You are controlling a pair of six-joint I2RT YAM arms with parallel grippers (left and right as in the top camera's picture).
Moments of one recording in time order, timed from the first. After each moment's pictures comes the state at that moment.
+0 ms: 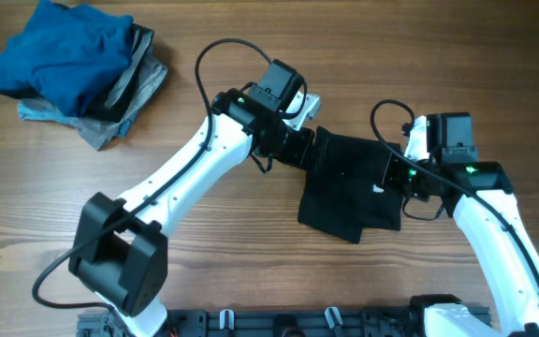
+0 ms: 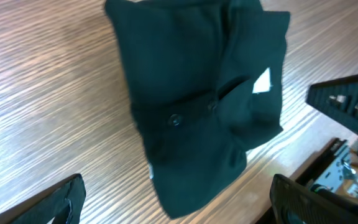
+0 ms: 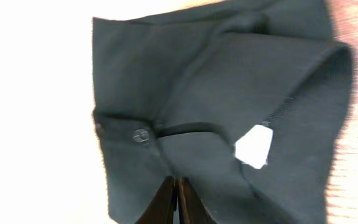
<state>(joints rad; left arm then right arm) -0.61 1.83 1.48 -0.85 0.42 -0.25 0.04 1.27 0.85 -0.76 -0.33 0.37</state>
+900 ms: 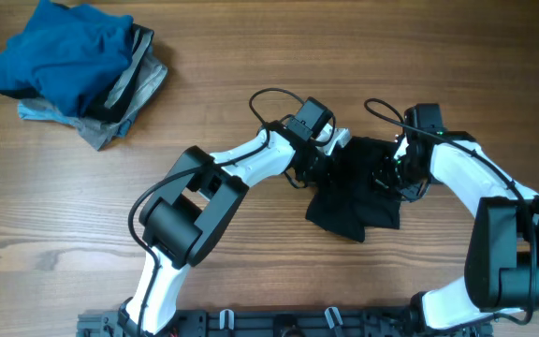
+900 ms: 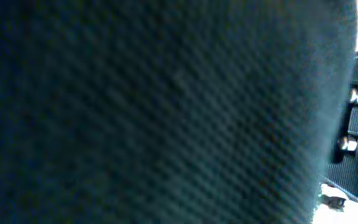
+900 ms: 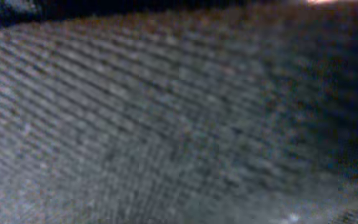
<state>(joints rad) -0.72 2.18 1.40 -0.40 0.71 -0.47 0.01 1.72 0.90 -0.70 -0.29 0.52</state>
